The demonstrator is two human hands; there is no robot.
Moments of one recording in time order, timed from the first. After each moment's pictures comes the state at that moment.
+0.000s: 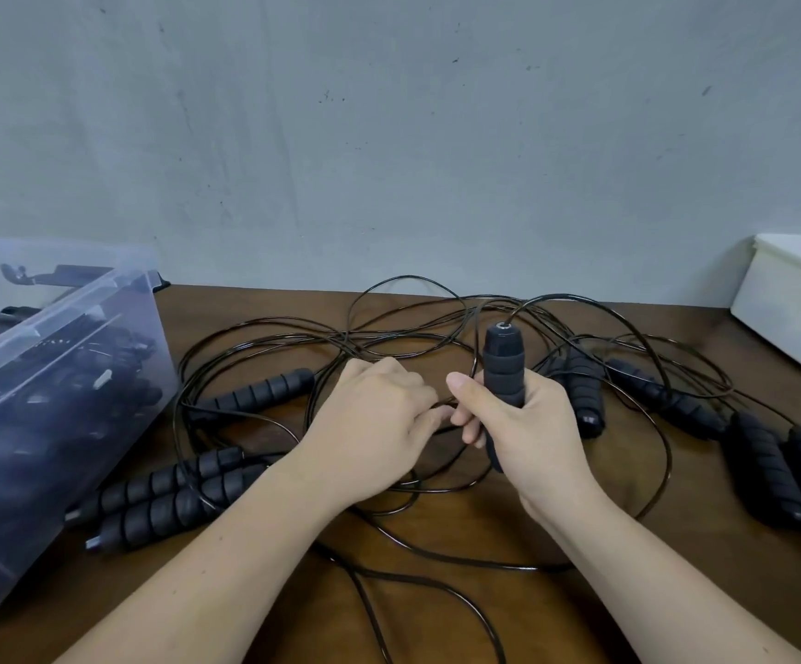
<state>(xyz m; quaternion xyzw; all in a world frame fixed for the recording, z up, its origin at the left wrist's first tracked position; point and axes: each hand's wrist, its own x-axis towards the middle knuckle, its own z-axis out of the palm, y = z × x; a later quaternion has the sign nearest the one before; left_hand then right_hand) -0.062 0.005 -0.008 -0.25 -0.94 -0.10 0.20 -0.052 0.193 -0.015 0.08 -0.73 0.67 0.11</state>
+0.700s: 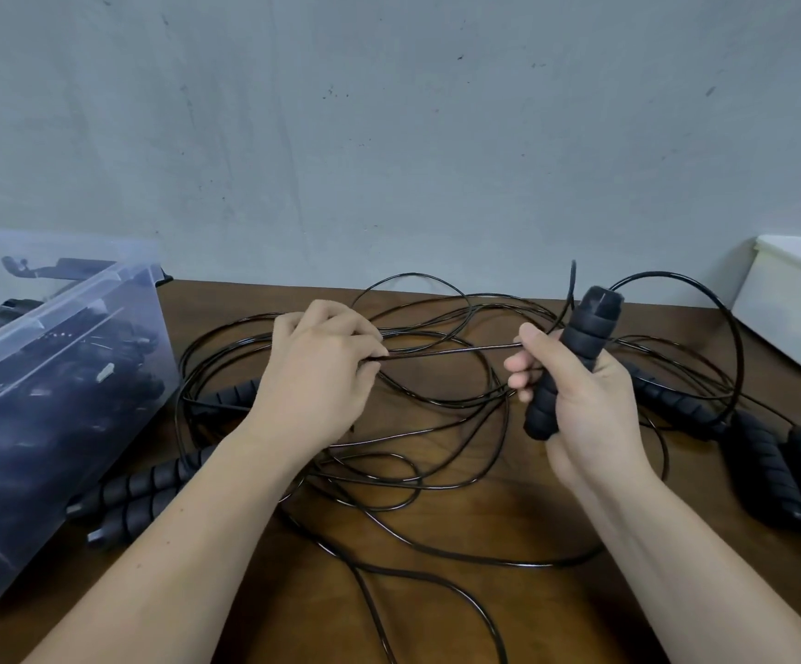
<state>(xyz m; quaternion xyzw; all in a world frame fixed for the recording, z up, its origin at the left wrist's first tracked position) -0.081 -0.039 0.005 -0.15 -0.94 -0.12 0.29 -0.063 0.217 0.010 0.01 -0.58 0.80 0.16</state>
